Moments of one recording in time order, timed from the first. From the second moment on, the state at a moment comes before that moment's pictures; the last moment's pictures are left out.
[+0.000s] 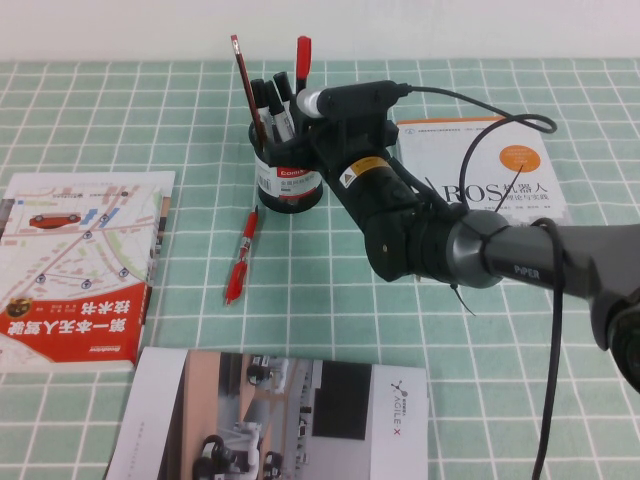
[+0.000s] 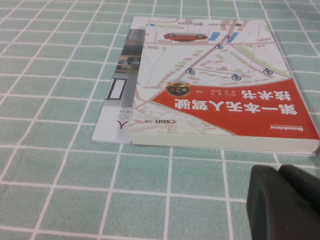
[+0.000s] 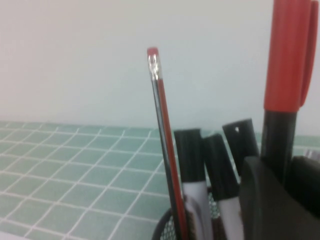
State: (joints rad) right arm 0.66 2.24 -1.55 0.29 -0.66 -0.05; left arm 0.03 -0.01 0.02 -0.01 0.38 0.02
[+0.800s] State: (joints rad) right arm 0.67 1.86 -1.39 0.18 -0.08 -0.05; left arm 0.03 -0.01 0.02 -0.01 0.38 0.02
